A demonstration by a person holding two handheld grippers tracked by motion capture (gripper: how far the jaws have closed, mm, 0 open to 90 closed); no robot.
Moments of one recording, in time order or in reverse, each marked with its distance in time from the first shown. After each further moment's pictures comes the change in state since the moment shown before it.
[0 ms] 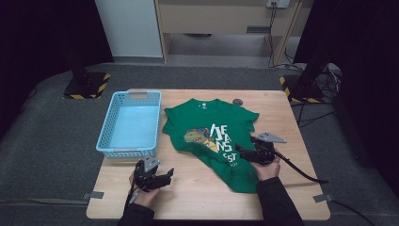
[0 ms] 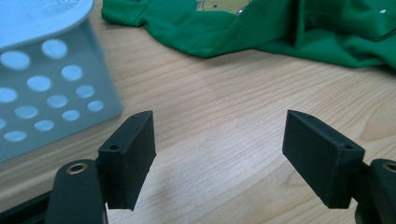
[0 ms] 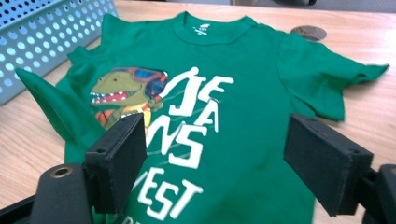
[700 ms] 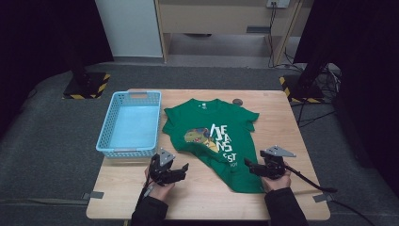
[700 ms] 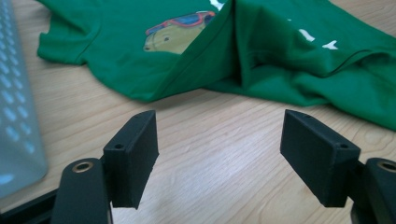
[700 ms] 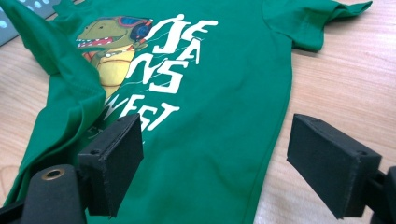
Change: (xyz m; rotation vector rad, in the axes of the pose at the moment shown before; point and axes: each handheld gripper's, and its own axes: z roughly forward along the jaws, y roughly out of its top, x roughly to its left) left arm -0.033 0.028 0.023 -0.029 -0.075 0.016; right arm -0.018 -0.045 -0.026 0.068 -0.006 -0.004
